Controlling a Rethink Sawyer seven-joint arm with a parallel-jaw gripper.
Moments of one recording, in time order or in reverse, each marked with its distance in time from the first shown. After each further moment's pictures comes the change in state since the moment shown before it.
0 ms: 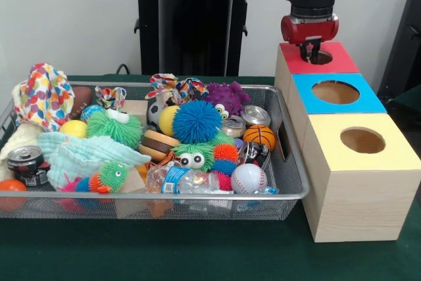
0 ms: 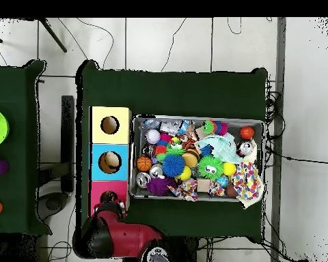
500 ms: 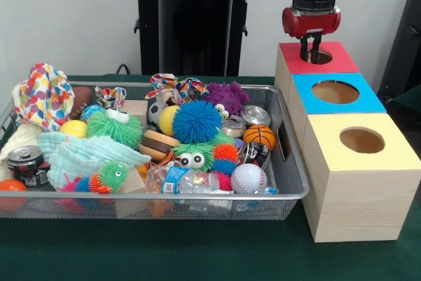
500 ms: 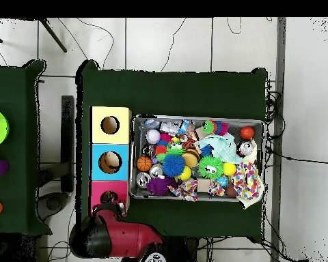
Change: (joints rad) arm 0.025 -0.044 -0.030 -0.015 0.023 0.099 0.000
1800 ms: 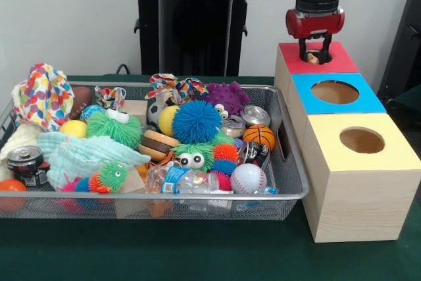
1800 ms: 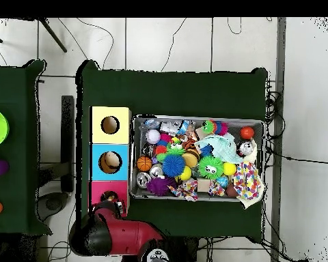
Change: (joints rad) arm -0.032 0.002 0.044 0.003 0.000 0.007 0.006
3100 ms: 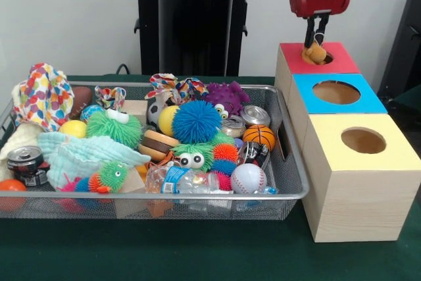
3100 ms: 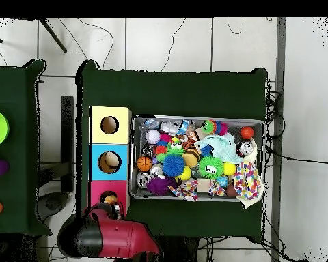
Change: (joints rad) arm 0.135 -0.094 -0.152 -0.075 0.045 0.274 0.001
